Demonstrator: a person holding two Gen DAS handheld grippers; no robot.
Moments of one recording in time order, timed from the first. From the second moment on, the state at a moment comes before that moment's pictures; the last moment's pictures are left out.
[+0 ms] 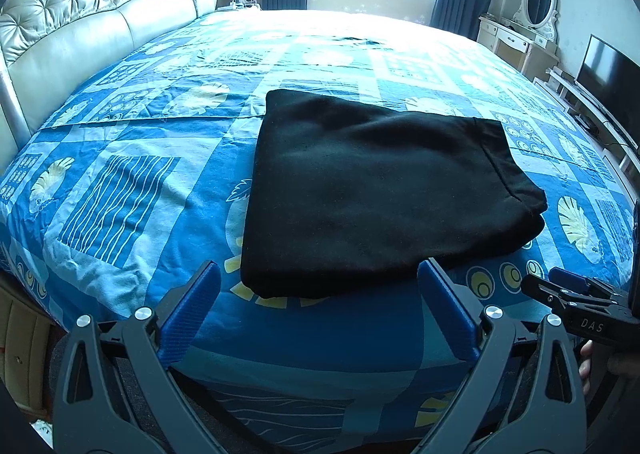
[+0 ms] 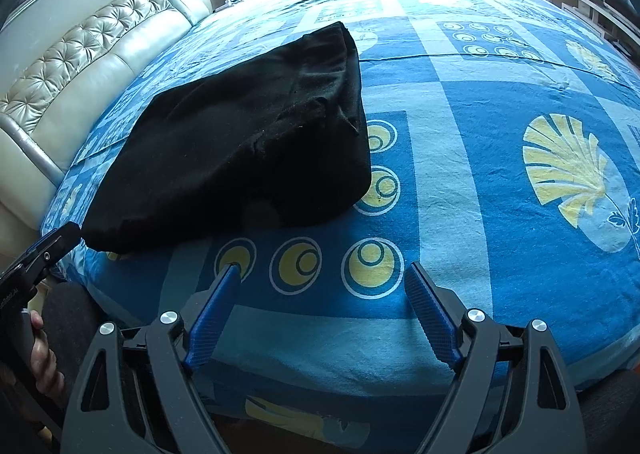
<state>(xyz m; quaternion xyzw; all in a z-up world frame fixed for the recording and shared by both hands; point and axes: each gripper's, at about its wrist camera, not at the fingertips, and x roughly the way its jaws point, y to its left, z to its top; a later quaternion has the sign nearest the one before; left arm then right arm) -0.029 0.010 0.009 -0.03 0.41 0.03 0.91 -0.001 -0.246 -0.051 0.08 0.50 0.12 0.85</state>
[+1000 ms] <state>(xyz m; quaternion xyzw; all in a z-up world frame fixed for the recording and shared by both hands) -0.031 0.007 0.014 -0.01 0.41 0.05 0.91 -0.002 -0.239 -0.055 0.08 0.51 0.13 0.85</state>
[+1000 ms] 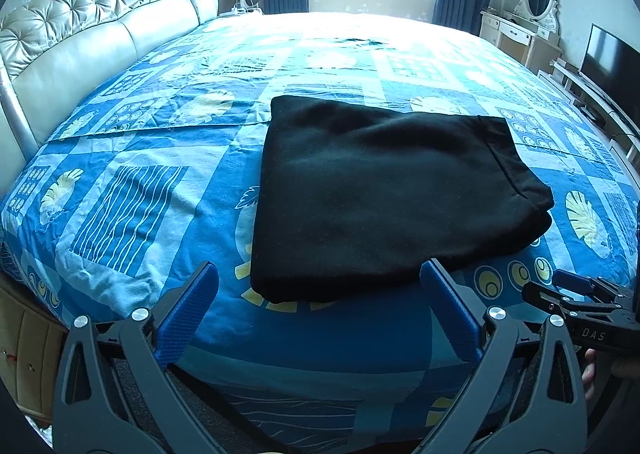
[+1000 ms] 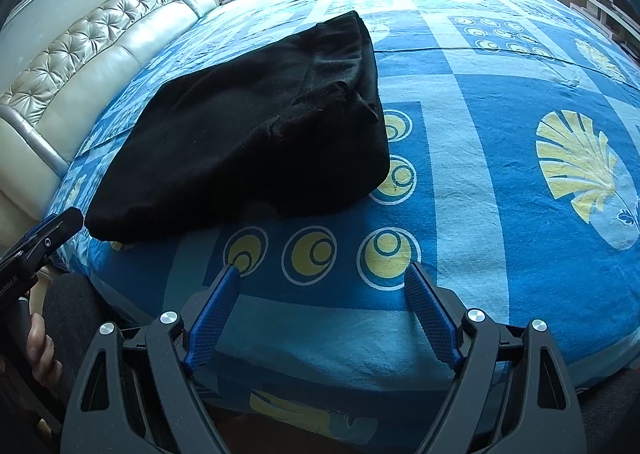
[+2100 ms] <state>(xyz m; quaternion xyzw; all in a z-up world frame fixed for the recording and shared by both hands) 0.209 0.266 -0.075 -0.07 0.45 0.18 0.87 0.378 -0.256 -0.094 -0.02 0.46 -0.02 0.89</state>
